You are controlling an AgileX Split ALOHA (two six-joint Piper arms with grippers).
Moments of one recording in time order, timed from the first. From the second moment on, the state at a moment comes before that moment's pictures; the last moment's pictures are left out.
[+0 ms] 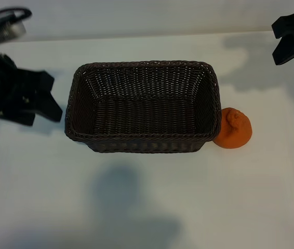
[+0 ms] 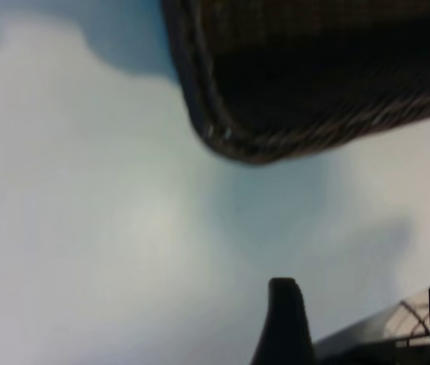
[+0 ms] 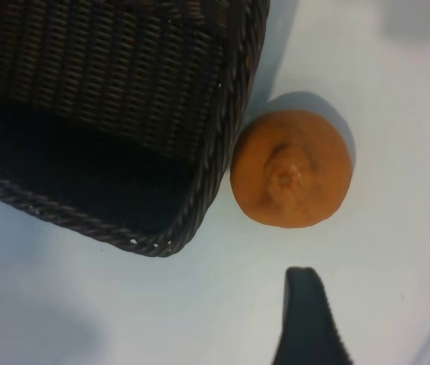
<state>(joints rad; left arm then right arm) -0.11 1.44 -1.15 -0.42 1.17 0.10 -0.01 1.55 -1.44 0.31 1.22 -0.14</state>
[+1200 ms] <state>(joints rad) -0.11 1.44 -1.12 -0.52 1.14 0.23 -0.01 1.56 -1.44 0.33 1.20 -0.21</state>
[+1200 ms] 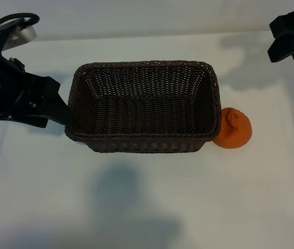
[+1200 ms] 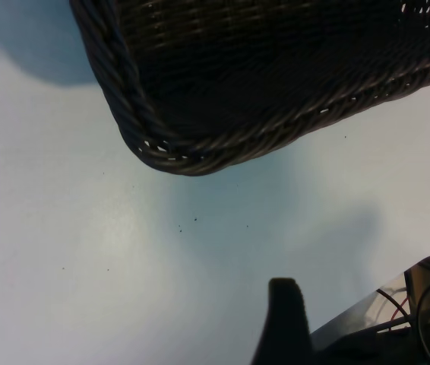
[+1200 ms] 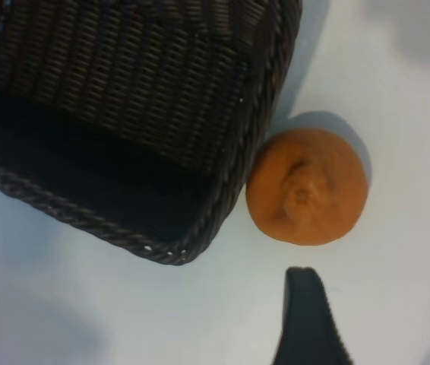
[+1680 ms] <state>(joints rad) -0.11 1.44 -1.12 -0.52 1.13 0.25 -0.01 1.68 -1.44 0.28 1.21 -0.25</state>
